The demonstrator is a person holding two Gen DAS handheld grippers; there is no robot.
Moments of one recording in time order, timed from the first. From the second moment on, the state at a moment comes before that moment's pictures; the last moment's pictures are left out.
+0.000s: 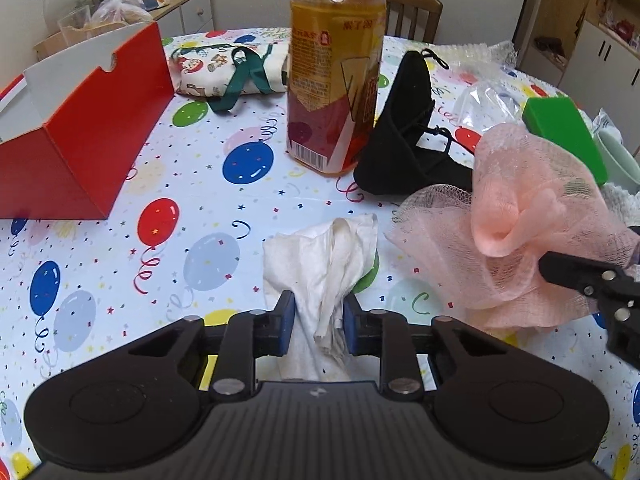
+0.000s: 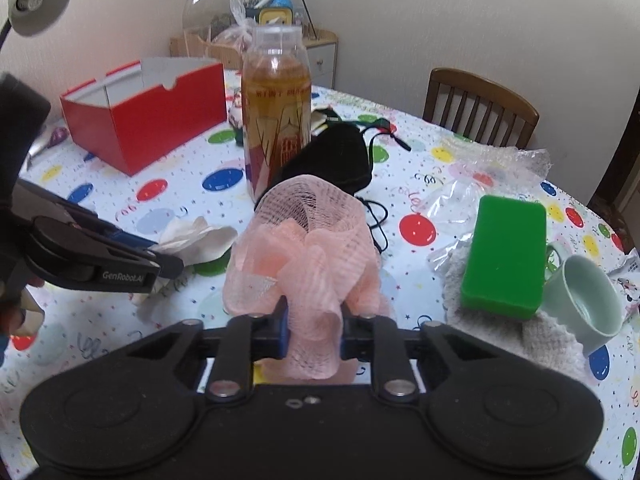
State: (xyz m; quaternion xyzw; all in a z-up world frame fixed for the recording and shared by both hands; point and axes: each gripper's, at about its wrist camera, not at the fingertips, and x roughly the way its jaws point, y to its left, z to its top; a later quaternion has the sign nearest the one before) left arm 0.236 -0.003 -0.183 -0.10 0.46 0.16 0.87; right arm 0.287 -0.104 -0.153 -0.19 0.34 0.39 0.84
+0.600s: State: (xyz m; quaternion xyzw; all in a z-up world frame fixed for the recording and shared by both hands) left arm 0.194 0.026 -0.100 -0.09 0.41 0.17 0.89; right arm 0.249 -0.106 -0.055 -0.14 0.29 0.44 0.84
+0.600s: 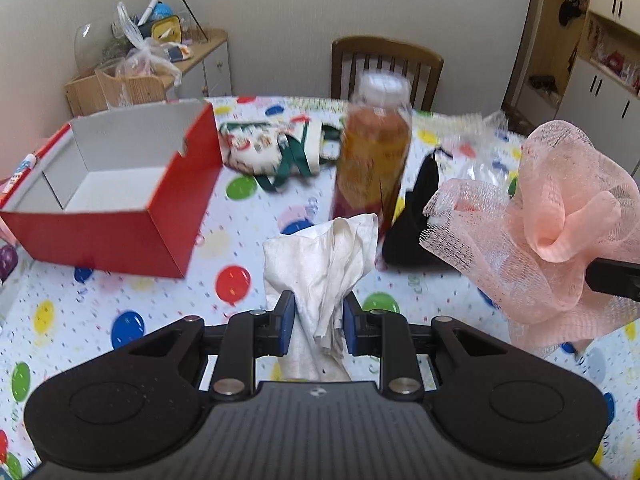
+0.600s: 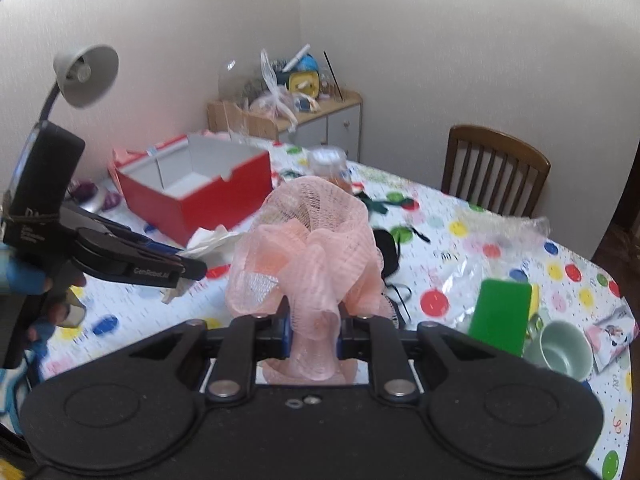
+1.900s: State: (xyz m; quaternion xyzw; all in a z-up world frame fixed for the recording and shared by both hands) left arm 0.171 0.317 -0.043 -0.07 0.37 0.18 0.91; right arm 0.257 0.213 -0.020 -0.12 0.32 0.43 0.84
